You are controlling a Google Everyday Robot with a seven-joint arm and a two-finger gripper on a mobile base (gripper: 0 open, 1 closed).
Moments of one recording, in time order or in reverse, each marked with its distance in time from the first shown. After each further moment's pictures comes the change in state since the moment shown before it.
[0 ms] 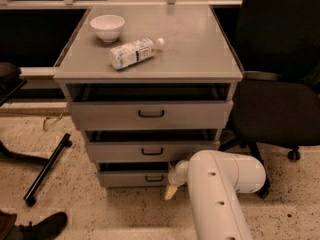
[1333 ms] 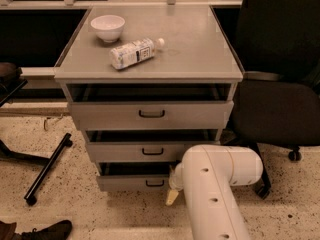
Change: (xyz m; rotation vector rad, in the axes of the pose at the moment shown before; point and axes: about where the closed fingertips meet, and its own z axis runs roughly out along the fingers) arm 0.004 0.027 -0.010 -0.061 0.049 0.052
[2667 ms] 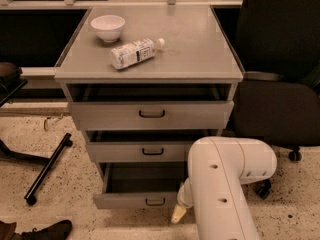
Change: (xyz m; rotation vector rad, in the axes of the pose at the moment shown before) arm 0.035 0.085 -0.043 -0.057 0.050 0.211
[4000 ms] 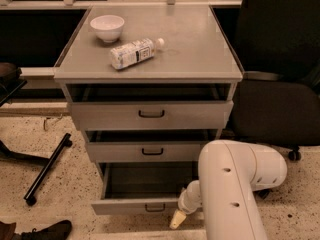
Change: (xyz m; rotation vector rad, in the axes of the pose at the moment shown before) arm 0.006 0.022 -0.001 -0.031 -0.038 0.084
